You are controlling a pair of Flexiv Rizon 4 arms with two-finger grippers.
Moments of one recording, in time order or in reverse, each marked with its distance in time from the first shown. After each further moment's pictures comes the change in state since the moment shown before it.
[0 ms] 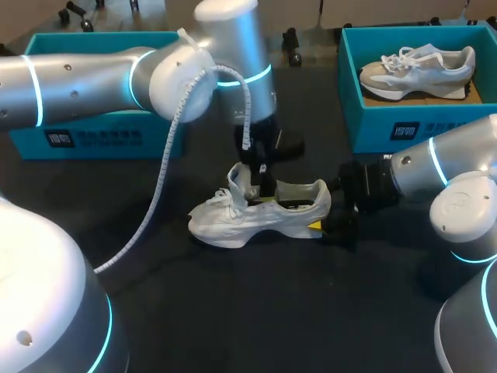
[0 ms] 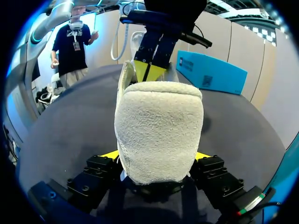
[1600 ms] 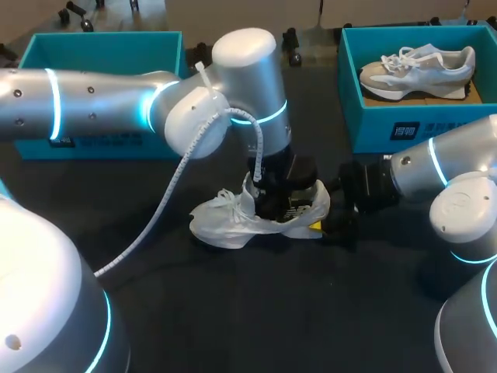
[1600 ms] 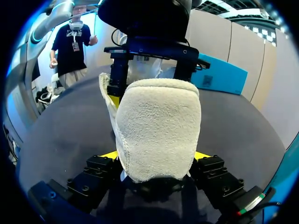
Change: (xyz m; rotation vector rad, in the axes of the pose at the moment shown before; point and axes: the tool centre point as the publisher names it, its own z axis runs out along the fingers) left arm -0.013 -0.012 0.051 -0.042 -0.132 0.133; right arm 0.001 0.000 0.000 0.001 0.000 0.000
